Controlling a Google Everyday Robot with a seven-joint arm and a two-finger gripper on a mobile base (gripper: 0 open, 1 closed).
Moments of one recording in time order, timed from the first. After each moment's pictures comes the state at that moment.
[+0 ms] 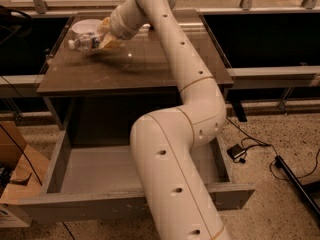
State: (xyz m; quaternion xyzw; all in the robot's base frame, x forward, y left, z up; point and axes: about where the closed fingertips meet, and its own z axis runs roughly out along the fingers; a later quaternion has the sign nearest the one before) arm 0.832 0.173 0.864 -0.75 0.51 0.11 0.40
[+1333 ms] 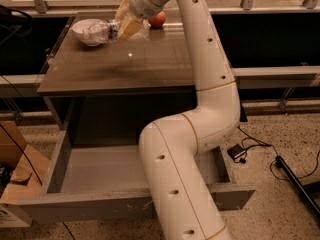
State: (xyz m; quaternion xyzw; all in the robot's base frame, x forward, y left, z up) arm 0.784 0.092 0.951 -0.73 0.53 0.06 0.42
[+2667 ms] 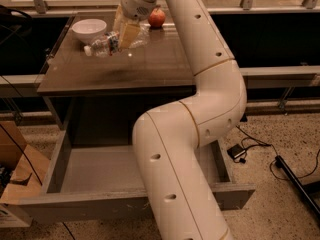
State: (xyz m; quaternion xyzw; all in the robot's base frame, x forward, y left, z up) arm 0.761 0.099 0.929 -0.79 0.54 0.06 0.29
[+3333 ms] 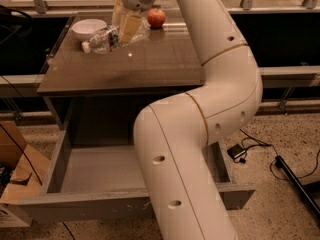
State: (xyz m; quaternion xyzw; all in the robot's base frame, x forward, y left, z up) arm 0.733 0.095 0.958 -0.81 0.51 0.07 0.28
